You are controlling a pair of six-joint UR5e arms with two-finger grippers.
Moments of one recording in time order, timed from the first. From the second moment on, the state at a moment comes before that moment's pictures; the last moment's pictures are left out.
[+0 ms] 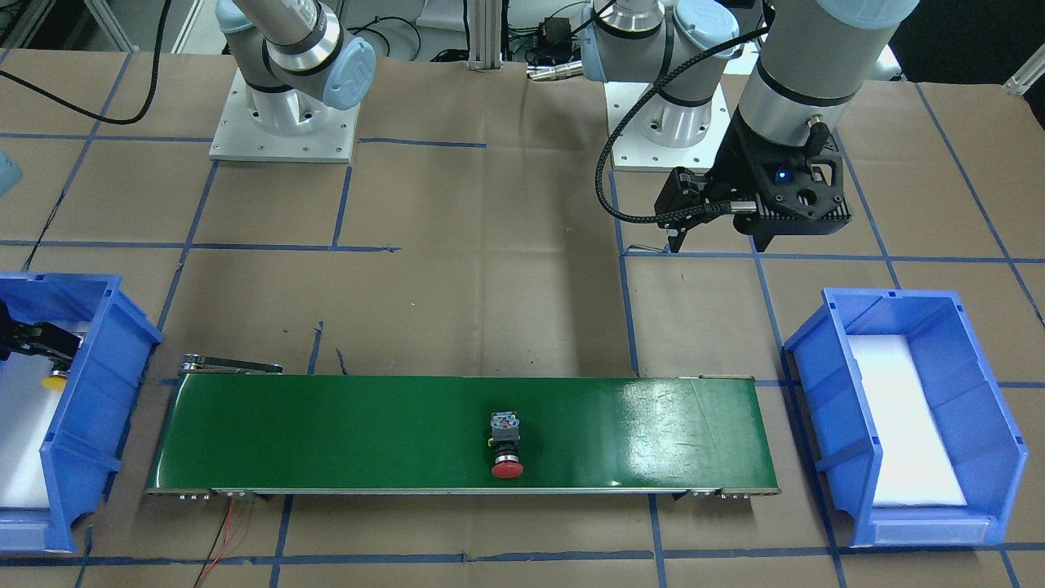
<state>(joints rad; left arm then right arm) -1.56 -1.62 -1.56 -1.50 1.60 0.00 1.02 -1.20 1.73 -2.05 -1.62 -0.47</state>
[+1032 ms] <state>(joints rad) -1.56 -1.62 -1.56 -1.50 1.60 0.00 1.34 -1.36 1.44 -1.62 -1.61 -0.15</state>
